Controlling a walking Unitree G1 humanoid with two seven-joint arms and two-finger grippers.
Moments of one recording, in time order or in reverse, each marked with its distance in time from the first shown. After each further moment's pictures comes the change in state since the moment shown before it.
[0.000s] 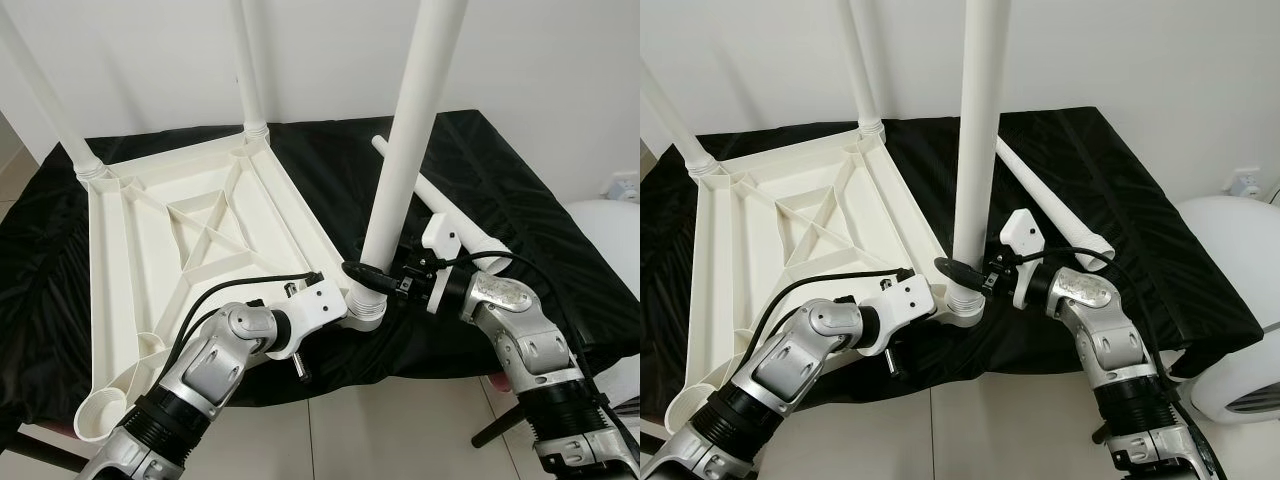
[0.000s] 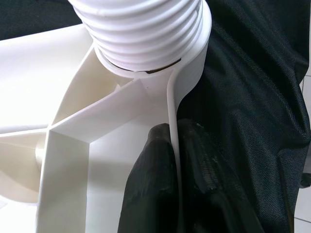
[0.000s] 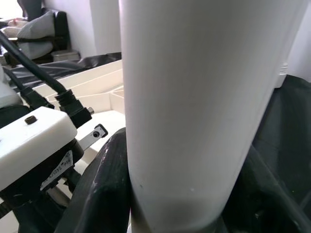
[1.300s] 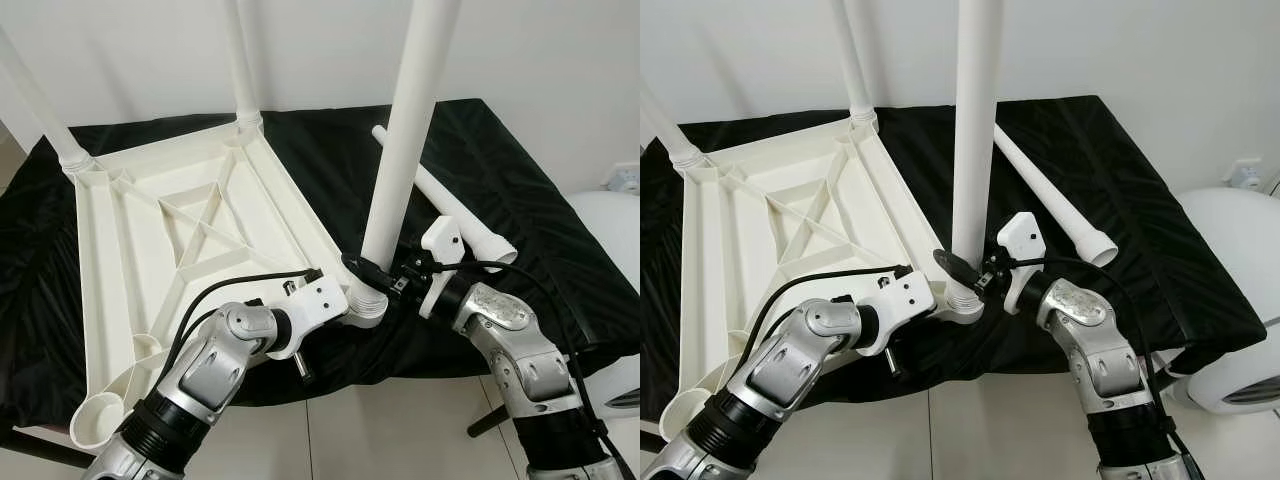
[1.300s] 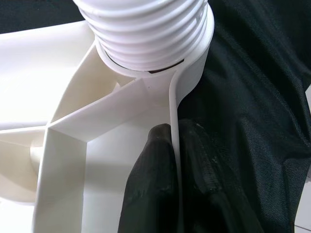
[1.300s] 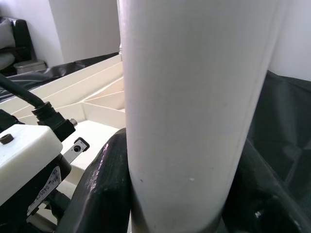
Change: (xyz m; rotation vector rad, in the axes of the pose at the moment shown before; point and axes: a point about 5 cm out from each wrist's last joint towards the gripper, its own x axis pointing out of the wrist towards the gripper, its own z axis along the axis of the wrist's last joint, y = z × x) left arm -0.006 -0.002 0.010 -0.026 -0.022 0.020; right arm 0.003 0.017 0.010 0.028 -0.059 -0.140
